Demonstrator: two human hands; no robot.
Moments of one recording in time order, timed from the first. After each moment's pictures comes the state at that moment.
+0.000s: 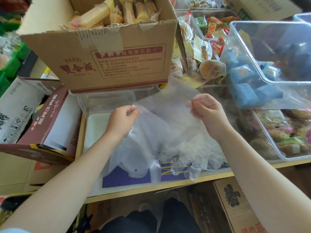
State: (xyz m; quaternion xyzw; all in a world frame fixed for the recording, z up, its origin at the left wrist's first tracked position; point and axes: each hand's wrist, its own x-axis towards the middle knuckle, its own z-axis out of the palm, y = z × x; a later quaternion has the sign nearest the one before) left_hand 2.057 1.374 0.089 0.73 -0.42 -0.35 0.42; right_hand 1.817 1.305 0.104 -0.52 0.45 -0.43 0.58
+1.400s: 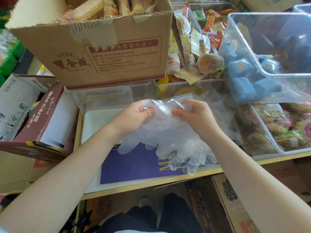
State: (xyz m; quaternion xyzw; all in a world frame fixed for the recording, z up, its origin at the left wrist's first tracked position) left_hand 2.030 1.385 0.131 0.57 -0.52 -0.53 0.35; right_hand 1.842 1.340 0.119 -0.60 0.55 -0.32 0.48
